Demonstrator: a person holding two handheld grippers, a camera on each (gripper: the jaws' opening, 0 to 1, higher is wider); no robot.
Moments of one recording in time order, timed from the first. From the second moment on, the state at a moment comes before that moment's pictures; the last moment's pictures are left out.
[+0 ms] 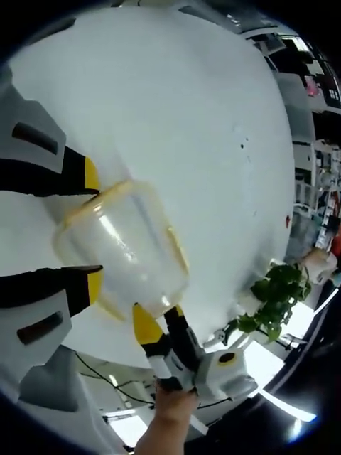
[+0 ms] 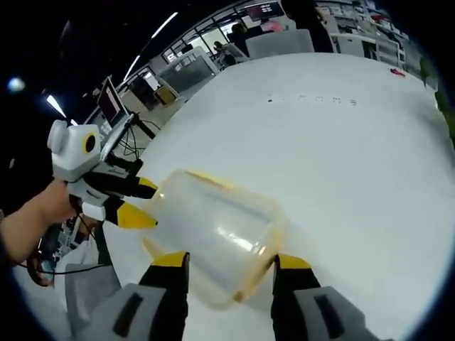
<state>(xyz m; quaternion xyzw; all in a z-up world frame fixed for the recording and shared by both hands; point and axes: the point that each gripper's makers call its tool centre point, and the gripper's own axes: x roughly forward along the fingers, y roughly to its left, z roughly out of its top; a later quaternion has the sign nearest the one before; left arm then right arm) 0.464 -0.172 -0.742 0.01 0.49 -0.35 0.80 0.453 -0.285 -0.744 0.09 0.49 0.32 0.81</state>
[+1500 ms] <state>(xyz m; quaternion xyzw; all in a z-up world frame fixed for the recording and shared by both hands) 0.462 -0.152 -0.719 0.18 0.44 -0.43 0.77 0.446 -0.307 -0.734 -0.11 0.47 0.43 0.76</state>
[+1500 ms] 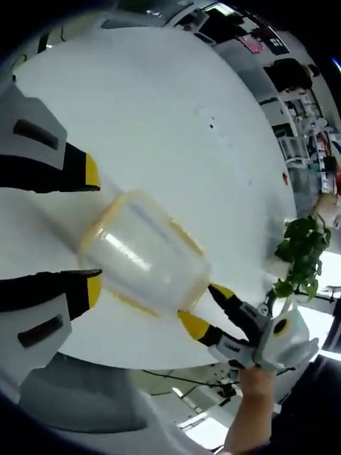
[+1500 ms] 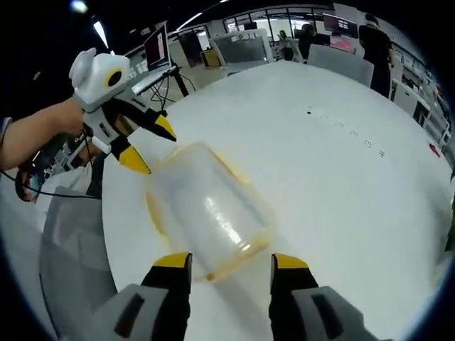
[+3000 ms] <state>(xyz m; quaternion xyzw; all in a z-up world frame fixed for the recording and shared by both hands) 0.456 -0.183 -0.702 0.36 0.37 -0.56 0.65 0.440 -0.306 -0.722 -0.29 0.44 0.53 0.66</state>
